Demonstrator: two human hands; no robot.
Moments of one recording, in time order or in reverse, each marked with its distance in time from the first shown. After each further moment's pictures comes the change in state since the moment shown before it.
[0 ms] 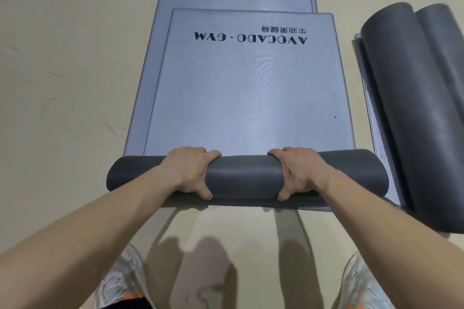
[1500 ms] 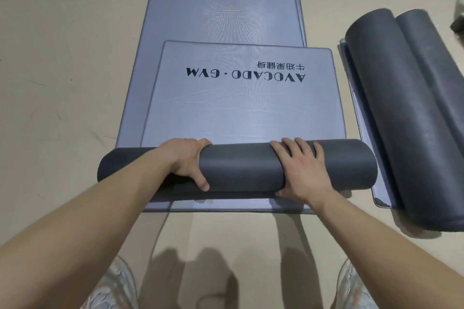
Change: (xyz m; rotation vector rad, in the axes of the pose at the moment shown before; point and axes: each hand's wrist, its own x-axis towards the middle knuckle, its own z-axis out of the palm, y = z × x) left_hand 0.029 -0.002 -0.039 -0.124 -0.115 -0.057; right_hand -0.024 0.016 0.033 -0.102 0.393 0.104
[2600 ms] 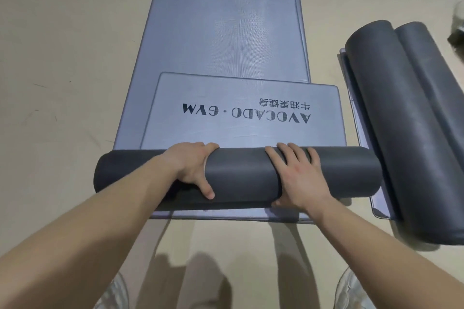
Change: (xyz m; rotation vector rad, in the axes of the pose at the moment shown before) left_hand 0.003 0.013 -0.002 0.050 0.046 0.047; right_hand 0.003 -0.003 -0.004 -0.057 0.060 -0.071
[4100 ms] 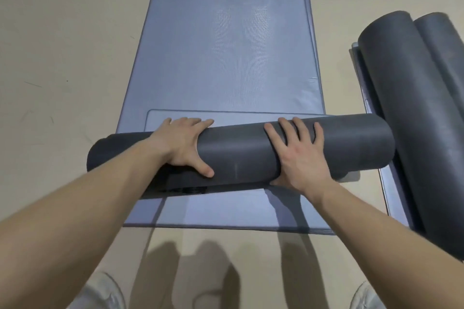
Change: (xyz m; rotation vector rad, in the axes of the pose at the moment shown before) left_hand 0.019 -0.035 -0.025 -0.036 0.191 -0.027; right_hand 0.054 0.007 -0.001 -0.058 0.092 0.005
